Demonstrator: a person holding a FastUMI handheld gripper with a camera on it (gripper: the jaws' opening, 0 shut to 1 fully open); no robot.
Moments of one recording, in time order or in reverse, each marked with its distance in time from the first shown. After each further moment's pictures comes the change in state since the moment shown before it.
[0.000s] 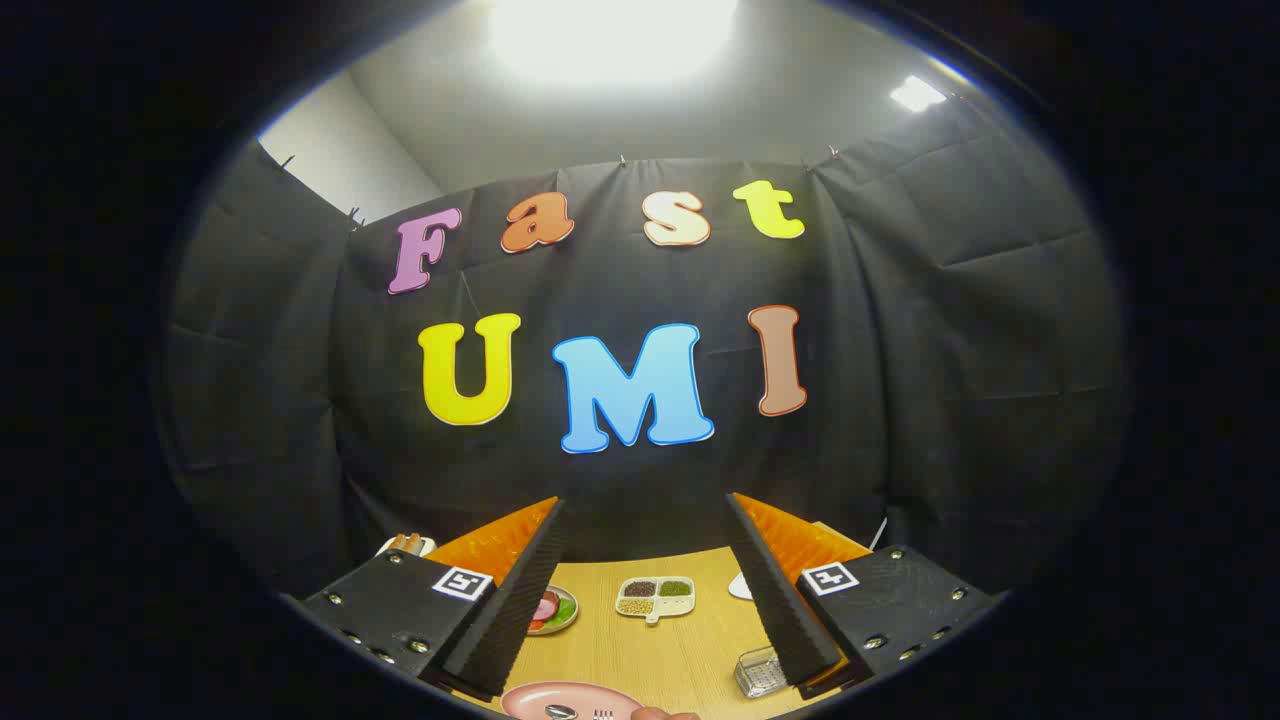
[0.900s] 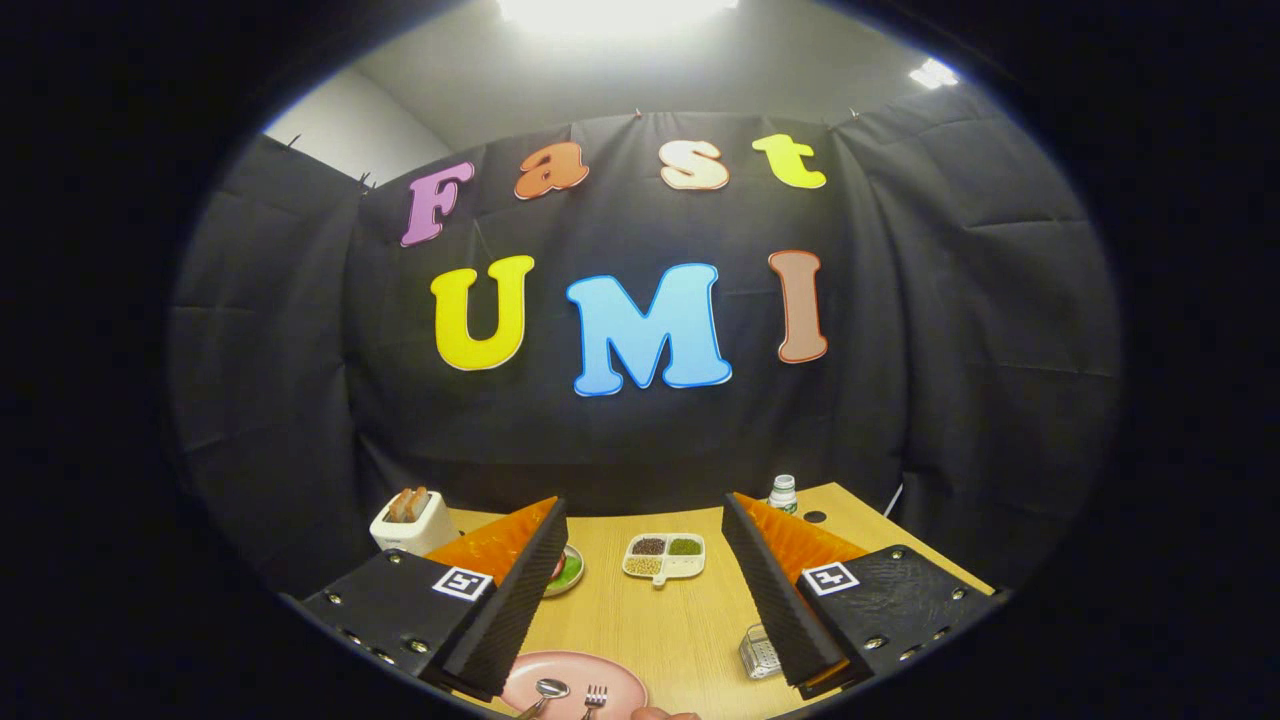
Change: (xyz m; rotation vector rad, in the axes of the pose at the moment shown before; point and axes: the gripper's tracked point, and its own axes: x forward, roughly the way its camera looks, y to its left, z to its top) arm 0.014 0.005 -0.077 -0.024 0.171 0.057
